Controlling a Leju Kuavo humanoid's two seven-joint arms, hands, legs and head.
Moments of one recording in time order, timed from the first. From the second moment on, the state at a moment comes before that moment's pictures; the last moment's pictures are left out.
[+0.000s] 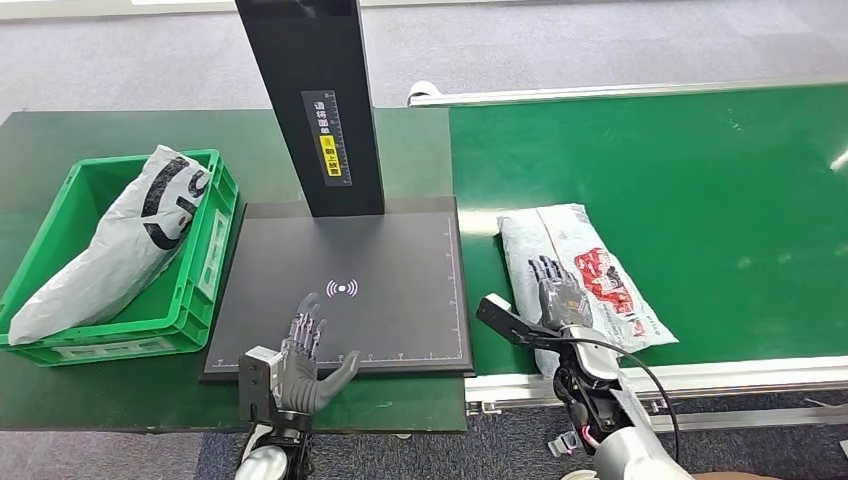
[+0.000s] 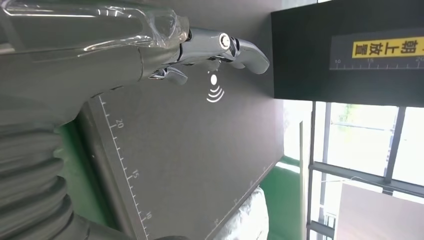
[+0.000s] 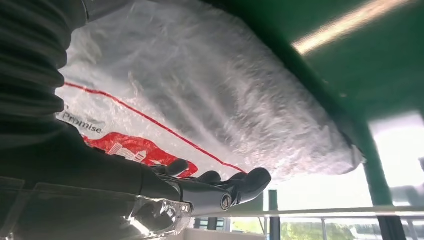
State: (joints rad) left arm -0.07 -0.21 -0.26 -1.15 0.05 0.06 -0.55; right arm -0.56 0.03 0.15 -0.52 1.29 -0.36 -0.08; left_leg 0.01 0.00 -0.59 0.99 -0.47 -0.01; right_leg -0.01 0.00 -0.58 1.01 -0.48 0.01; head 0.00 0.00
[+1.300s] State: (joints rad) left arm -0.10 -0.21 -0.28 -1.11 0.08 0.07 -0.55; right arm -0.67 0.04 0.07 -0.34 1.24 -0.23 -0.02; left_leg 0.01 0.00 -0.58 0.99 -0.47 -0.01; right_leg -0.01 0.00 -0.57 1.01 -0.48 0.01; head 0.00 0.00
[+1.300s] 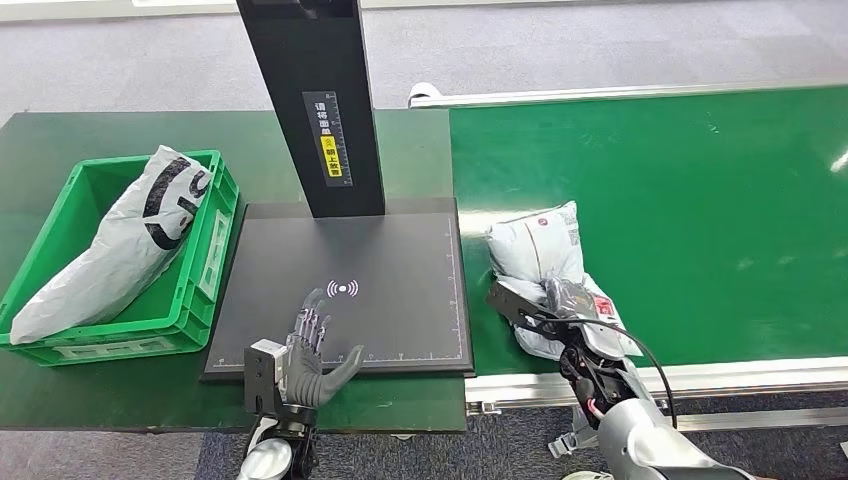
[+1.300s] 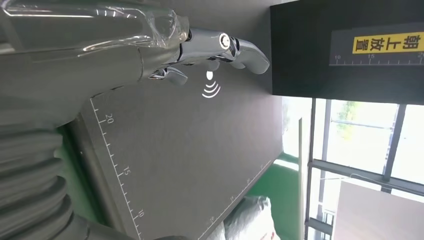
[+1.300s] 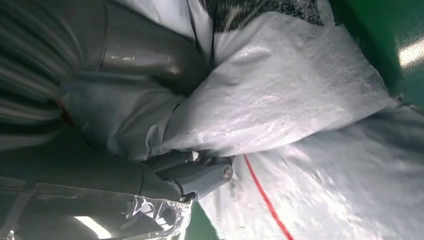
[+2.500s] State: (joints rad) left arm -0.17 -0.13 -0.10 -1.39 -0.09 0.17 -0.60; right arm -0.18 0.09 0.12 -1.52 0.61 -0.06 -0.29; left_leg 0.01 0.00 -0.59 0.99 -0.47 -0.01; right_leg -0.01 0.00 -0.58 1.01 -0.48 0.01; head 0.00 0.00
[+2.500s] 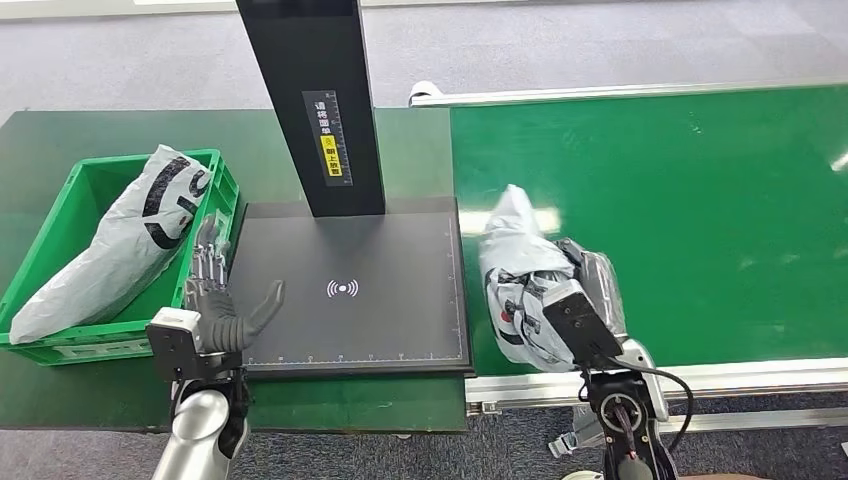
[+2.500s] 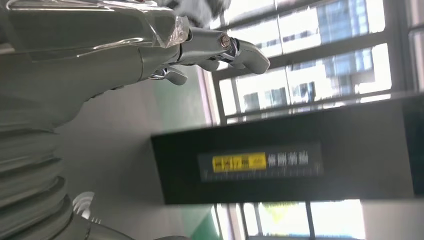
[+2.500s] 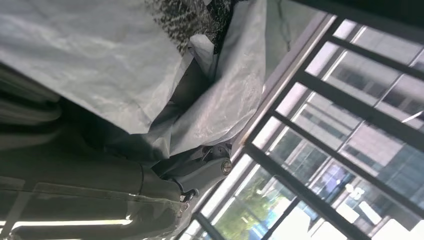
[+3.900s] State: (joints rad) left arm -0.22 -0.09 0.04 -1.44 -0.09 0.24 -0.59; right arm -0.56 0.23 0.39 -0.95 0.55 -0.03 -0.26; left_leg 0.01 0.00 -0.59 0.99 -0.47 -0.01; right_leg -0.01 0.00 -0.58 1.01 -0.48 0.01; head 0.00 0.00
